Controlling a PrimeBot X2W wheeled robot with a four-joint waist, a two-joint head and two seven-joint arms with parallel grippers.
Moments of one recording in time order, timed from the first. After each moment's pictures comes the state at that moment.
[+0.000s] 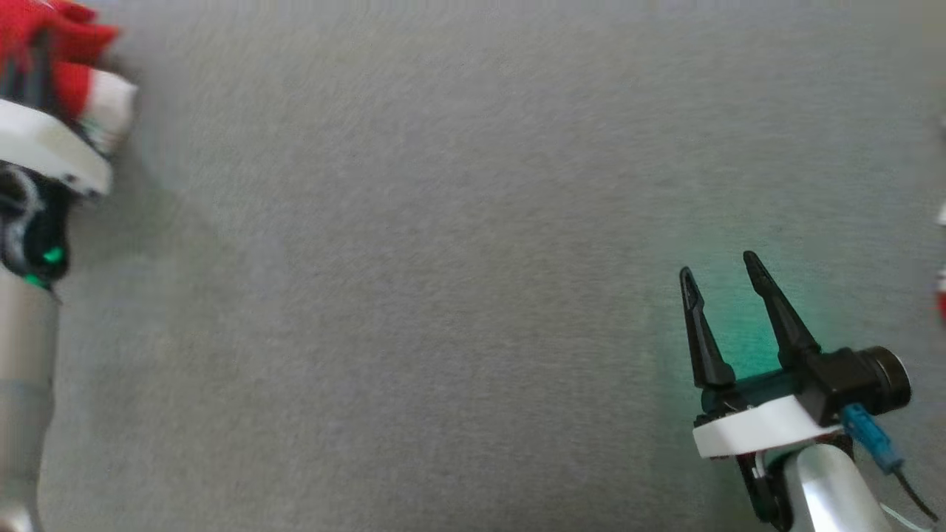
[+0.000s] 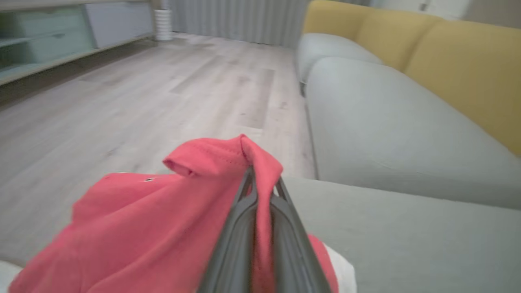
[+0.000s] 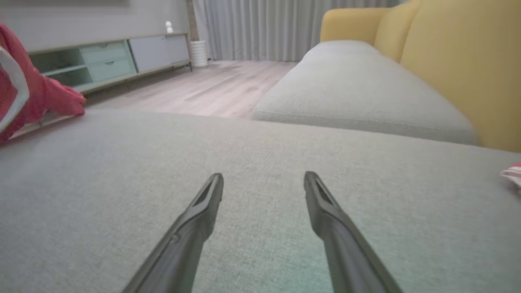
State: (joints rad) left arm -0.87 0.42 -0.18 0.76 -0.61 -0.12 0.06; right arm -0.05 -0.06 0.09 0.13 -0.03 0.12 -0.25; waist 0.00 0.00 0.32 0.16
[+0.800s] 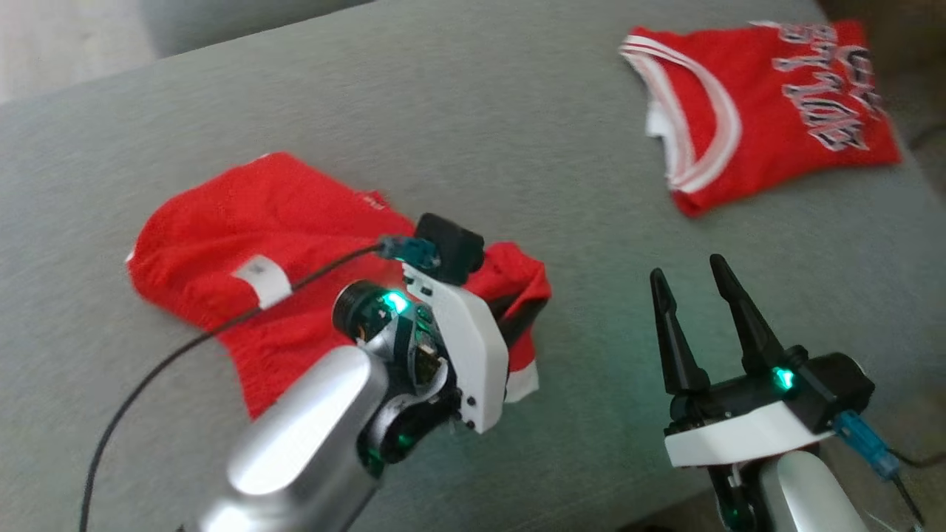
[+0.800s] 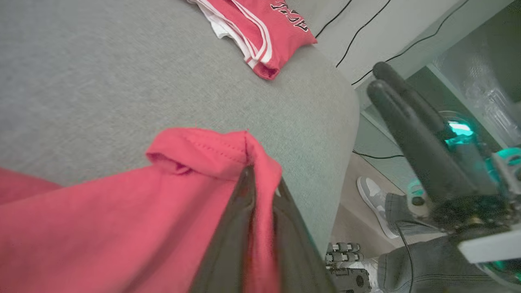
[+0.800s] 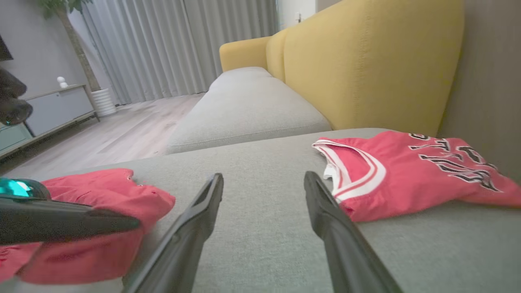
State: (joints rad) left arm -0.51 0.17 -0.75 0.05 -0.75 -0.03 0.70; right arm -0.03 -0.05 0.20 0.08 0.17 0.12 -0.25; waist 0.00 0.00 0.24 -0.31
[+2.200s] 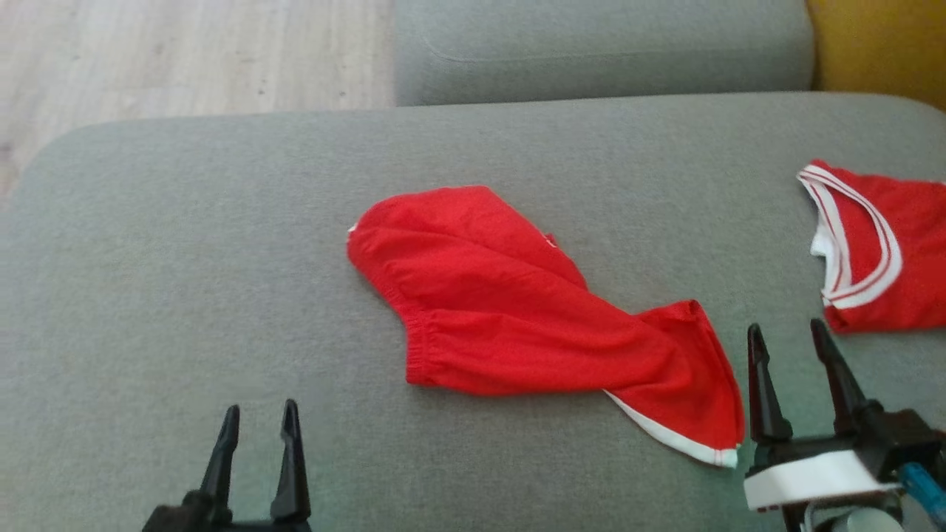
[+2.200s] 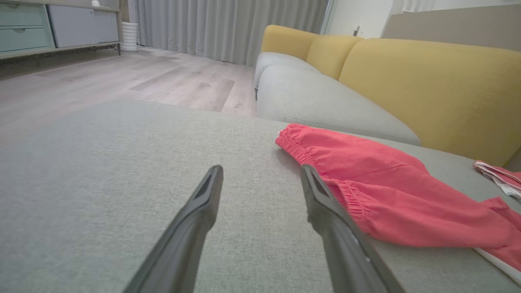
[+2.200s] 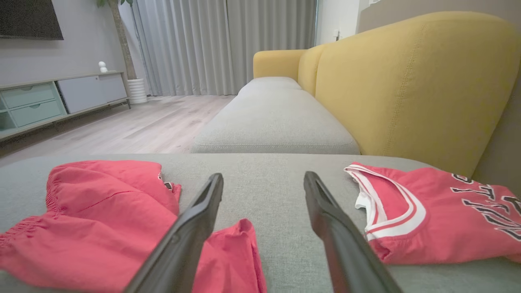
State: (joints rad) left arm 0.16 0.18 -0.28 0.09 -0.41 0.08 -0.25; right arm 0.09 -0.05 -0.04 0.11 0.05 0.12 -0.25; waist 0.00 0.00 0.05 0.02
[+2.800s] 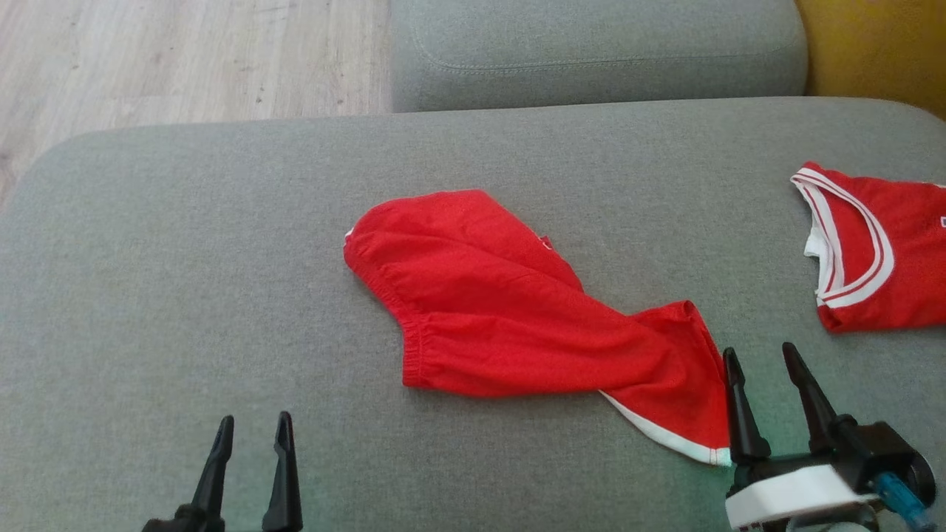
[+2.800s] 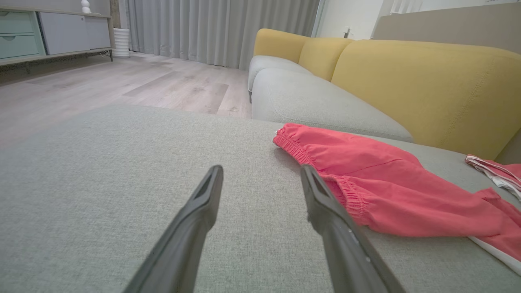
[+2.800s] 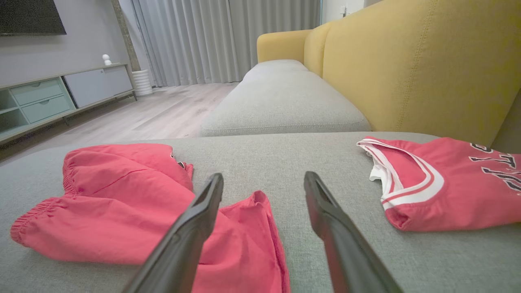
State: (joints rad) left arm 0.21 0.06 -0.09 0.11 -0.24 -0.10 -0.25; right arm 0.11 -0.04 0.01 0.17 0.09 0.12 -0.25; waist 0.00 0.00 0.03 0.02
